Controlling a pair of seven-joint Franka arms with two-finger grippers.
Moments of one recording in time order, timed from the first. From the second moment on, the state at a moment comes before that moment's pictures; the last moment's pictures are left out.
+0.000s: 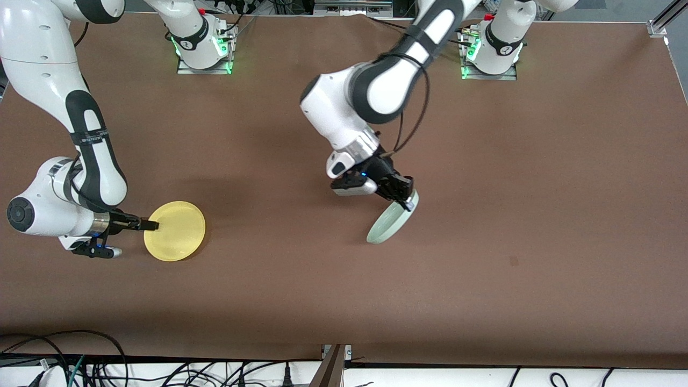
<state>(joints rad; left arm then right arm) -0.84 0.74 0.02 -1.25 0.94 1.70 -0.63 -0.09 0.75 -0.09 -1.58 0.19 2.14 -0.15</state>
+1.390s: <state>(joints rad) -0.99 0.96 0.04 -1.19 1.17 1.62 -0.85 -0.09 0.74 -0.08 -1.51 0.21 2.06 -0.18</state>
